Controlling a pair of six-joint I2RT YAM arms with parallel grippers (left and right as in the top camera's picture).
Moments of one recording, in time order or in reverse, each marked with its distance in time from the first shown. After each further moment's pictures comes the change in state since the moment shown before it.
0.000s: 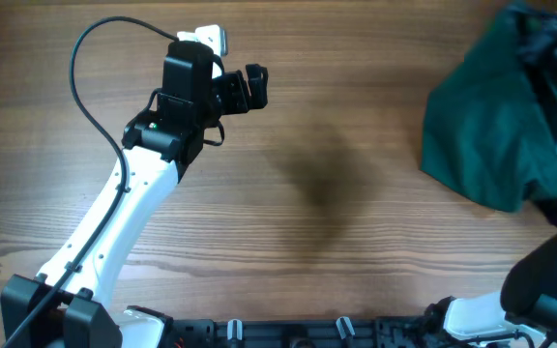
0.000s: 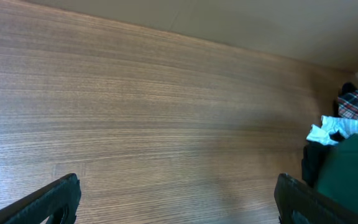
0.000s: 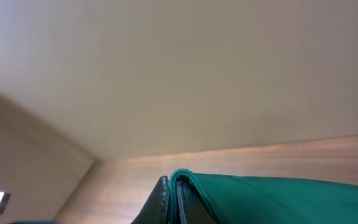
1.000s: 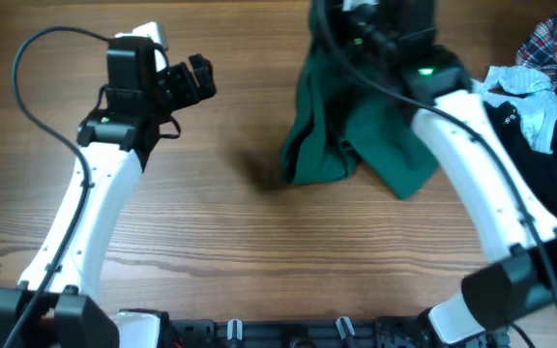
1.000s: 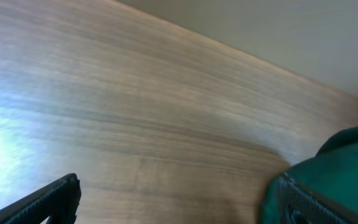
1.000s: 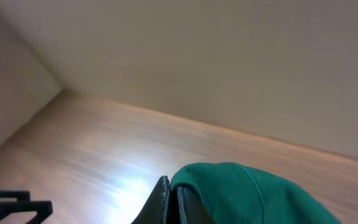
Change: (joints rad) left arm 0.224 -0.019 0.001 -0.096 0.000 0.000; right arm 0.805 0.074 0.327 -0.421 0.800 -0.280
